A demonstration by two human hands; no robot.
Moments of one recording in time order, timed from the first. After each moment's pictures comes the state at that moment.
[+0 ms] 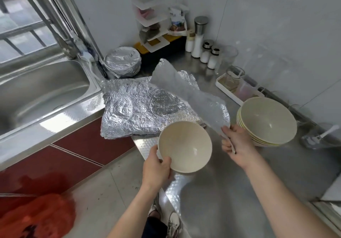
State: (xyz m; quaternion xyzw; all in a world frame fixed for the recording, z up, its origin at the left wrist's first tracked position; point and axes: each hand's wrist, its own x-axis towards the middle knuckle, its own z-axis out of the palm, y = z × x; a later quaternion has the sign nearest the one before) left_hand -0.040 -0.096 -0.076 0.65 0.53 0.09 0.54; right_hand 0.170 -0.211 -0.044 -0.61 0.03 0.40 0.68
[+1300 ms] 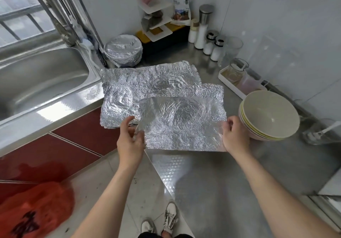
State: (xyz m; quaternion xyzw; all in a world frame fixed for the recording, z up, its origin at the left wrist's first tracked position) left_hand -0.066 -0.045 -0.067 0.66 0.50 0.32 0.46; right_hand 0.168 -0.211 -0.074 -0.91 -0.21 0.09 0.34
